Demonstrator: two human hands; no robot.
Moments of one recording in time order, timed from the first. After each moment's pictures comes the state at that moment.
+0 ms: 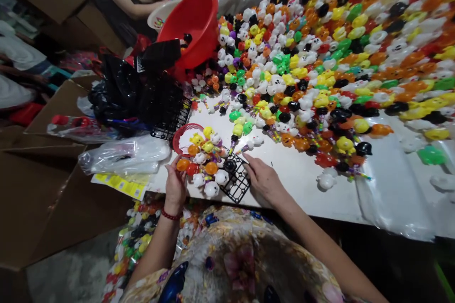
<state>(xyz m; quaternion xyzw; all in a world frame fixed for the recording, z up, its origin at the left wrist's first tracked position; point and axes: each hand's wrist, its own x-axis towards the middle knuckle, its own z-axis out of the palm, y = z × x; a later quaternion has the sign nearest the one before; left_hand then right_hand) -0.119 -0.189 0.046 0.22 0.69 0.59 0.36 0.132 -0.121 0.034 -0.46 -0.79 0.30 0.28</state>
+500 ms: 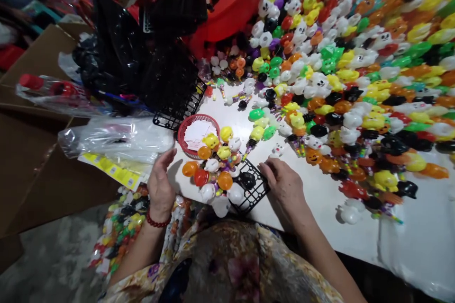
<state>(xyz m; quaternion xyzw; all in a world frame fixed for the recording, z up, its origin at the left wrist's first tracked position) -0.145 -0.201 0.054 0.35 0.74 0.55 0.16 0.133 -0.090 0.036 -0.56 -0.78 0.21 0.19</state>
